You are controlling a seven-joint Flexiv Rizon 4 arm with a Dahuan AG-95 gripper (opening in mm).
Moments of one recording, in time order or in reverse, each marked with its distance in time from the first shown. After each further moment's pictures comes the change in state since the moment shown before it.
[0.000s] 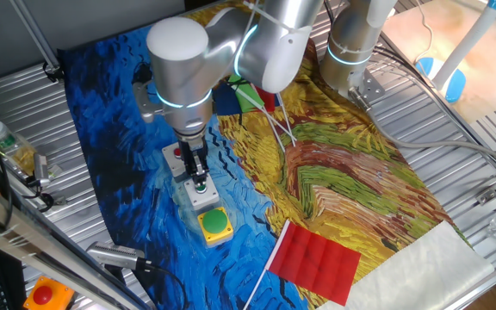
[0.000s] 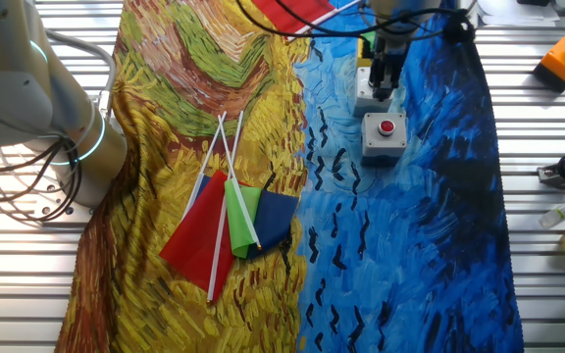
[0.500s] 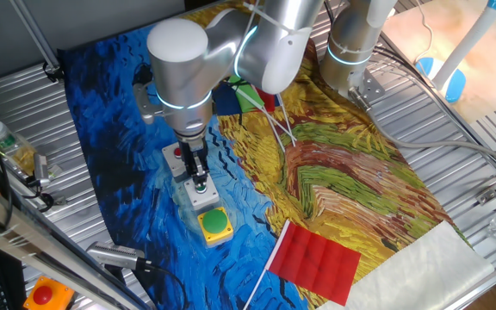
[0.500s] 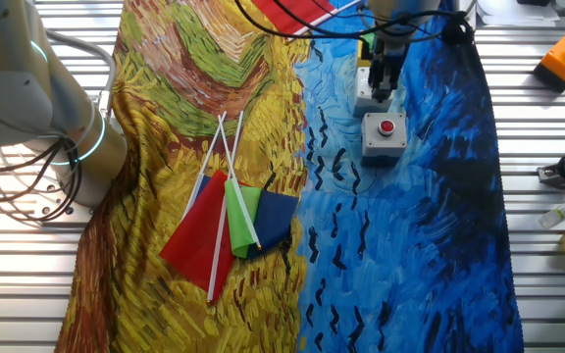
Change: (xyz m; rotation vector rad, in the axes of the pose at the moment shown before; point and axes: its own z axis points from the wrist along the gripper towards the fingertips) arm 0.000 0.002 0.004 -0.001 0.008 0.000
